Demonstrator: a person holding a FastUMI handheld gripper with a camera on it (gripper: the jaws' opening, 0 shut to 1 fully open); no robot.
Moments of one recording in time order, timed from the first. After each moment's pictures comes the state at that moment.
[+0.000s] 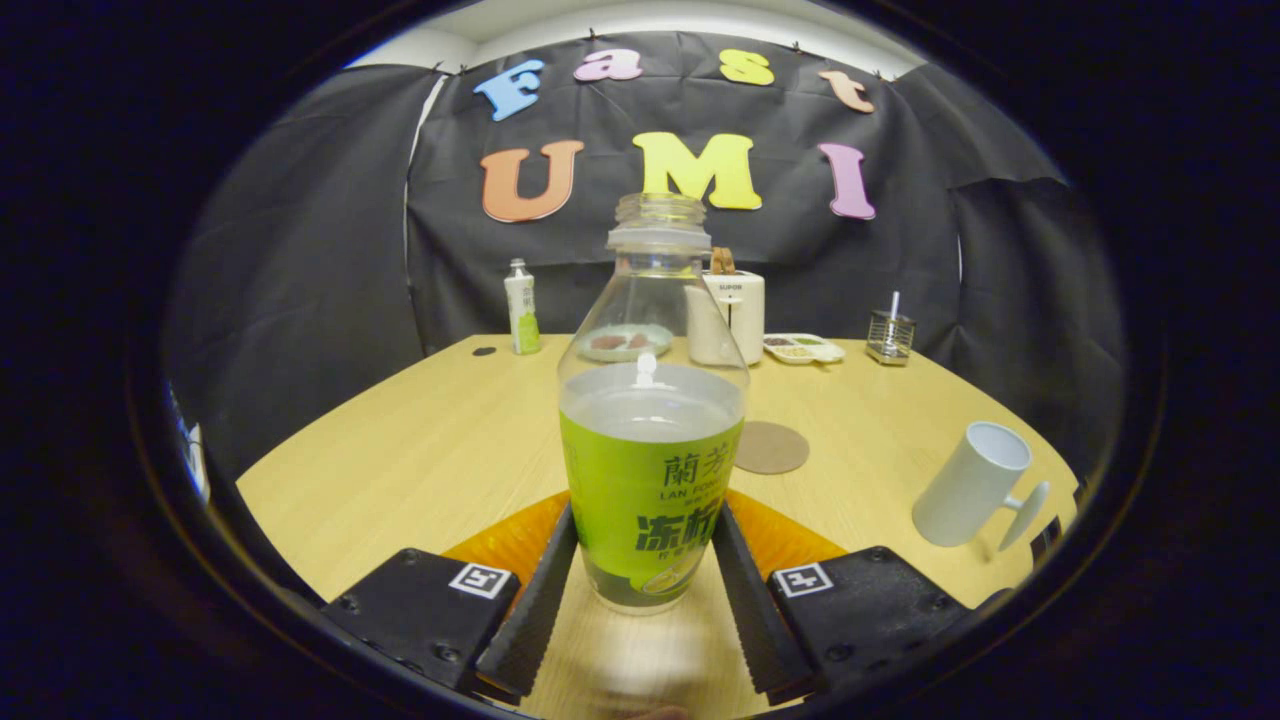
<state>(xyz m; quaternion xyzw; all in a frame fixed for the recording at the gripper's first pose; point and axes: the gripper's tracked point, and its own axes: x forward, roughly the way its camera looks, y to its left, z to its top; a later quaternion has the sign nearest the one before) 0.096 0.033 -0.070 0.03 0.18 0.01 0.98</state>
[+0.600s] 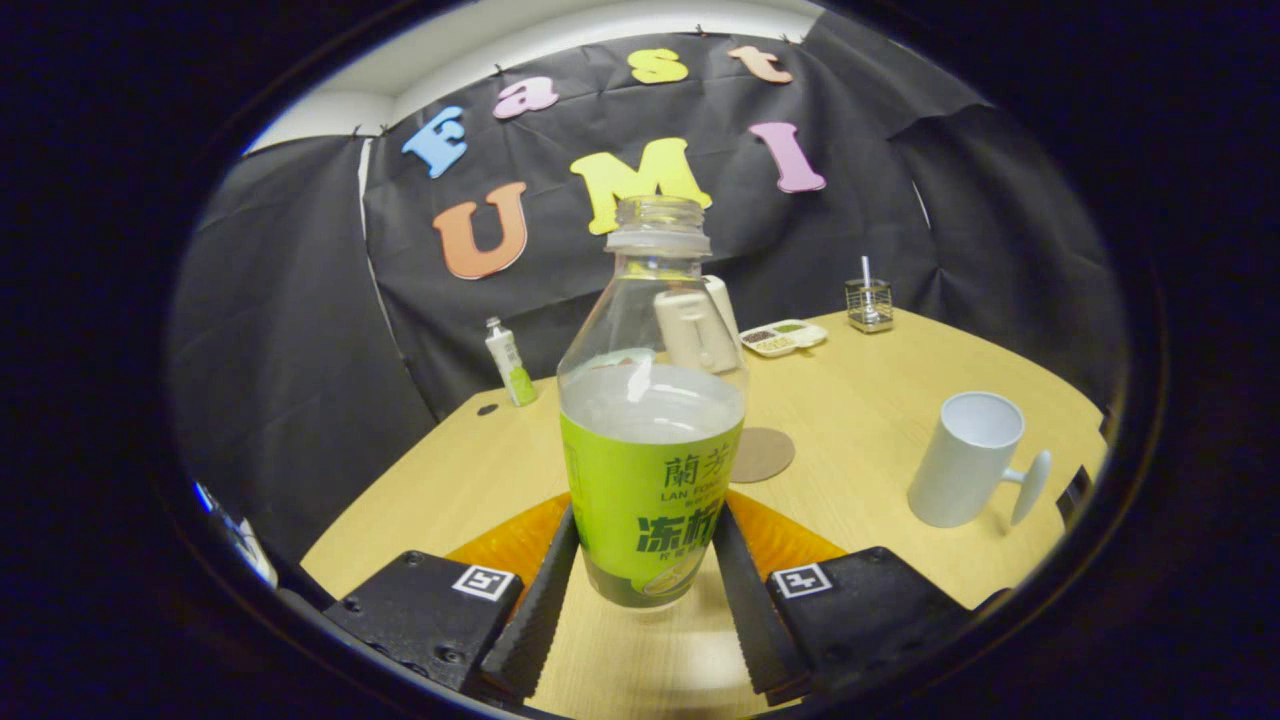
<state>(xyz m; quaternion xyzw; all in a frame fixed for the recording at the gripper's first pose) 0.089 -0.001 -0.038 0.18 0.16 0.02 0.97</state>
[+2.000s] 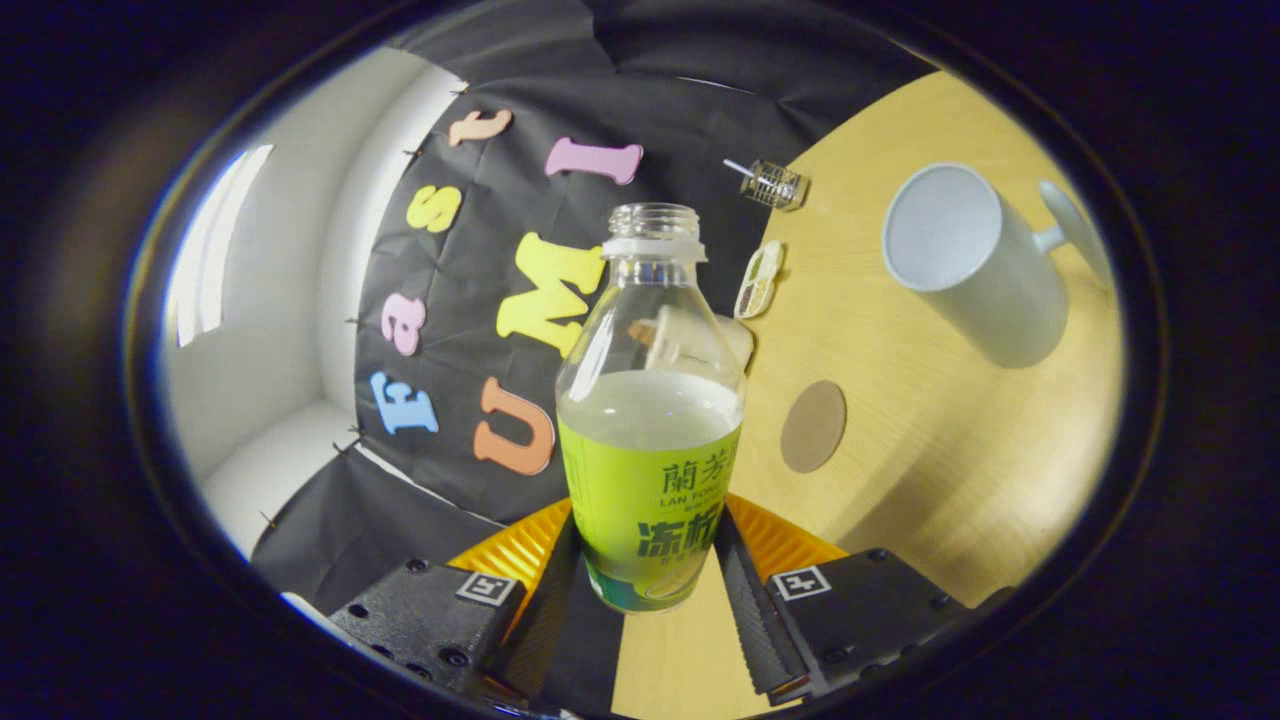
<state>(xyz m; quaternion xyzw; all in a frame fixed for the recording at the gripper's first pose) 0.109 -0.034 0.023 0.61 0.06 0.14 0.78</state>
